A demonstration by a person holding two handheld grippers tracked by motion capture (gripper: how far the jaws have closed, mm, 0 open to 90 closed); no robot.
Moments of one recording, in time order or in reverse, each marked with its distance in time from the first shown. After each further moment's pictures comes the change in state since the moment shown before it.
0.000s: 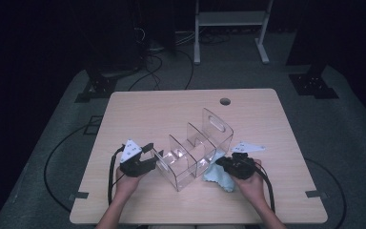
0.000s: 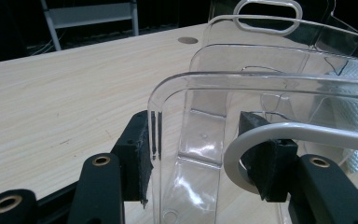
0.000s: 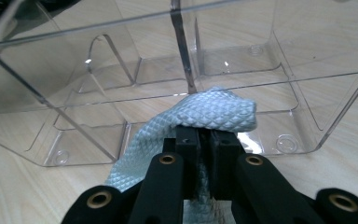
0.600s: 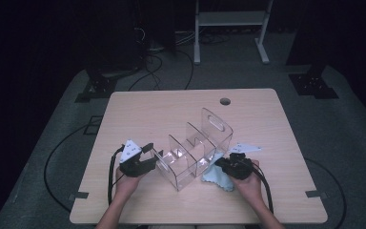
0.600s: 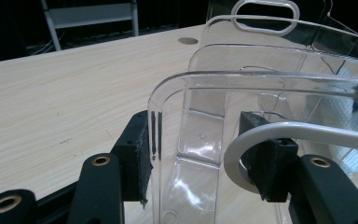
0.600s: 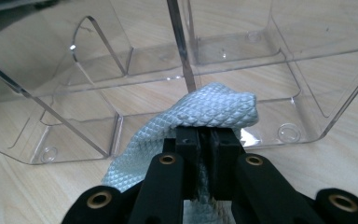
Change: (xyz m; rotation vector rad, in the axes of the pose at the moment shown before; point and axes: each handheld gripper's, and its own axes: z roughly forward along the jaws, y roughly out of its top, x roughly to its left) left arm 0.000 -0.001 0.000 -0.006 -0.001 -0.012; right arm -0.001 -0.004 0.009 0.024 -0.018 0.005
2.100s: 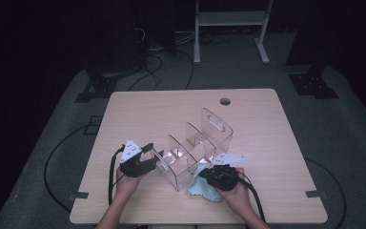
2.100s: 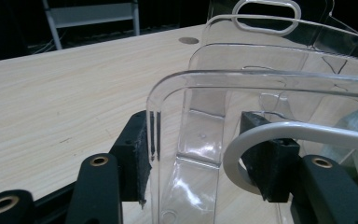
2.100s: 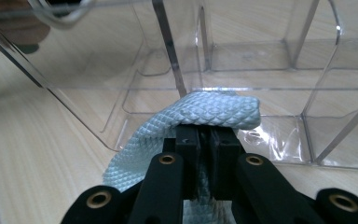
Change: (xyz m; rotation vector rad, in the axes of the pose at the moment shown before) left arm 0.000 0.000 0.000 0.004 0.009 0.000; right arm 0.058 -0.002 0.007 0.027 0.113 -0.095
